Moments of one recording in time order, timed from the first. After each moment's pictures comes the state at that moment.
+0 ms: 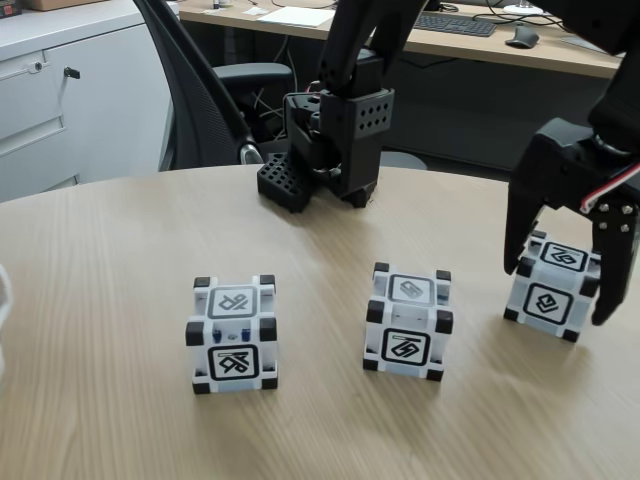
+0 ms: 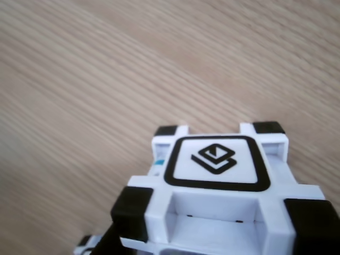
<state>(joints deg) -32.1 71.1 86.8 91.1 -3.0</state>
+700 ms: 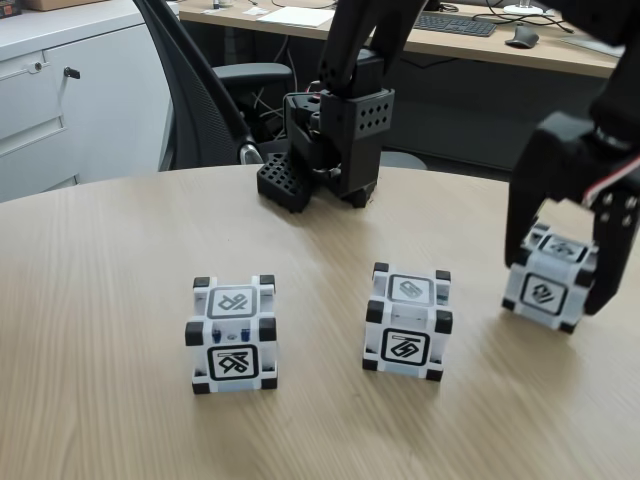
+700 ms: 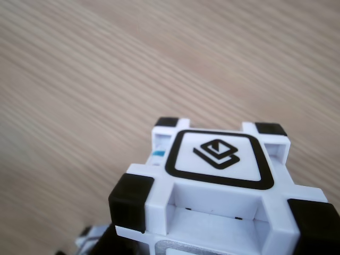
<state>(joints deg) -32.1 74.4 86.9 91.5 -3.0</state>
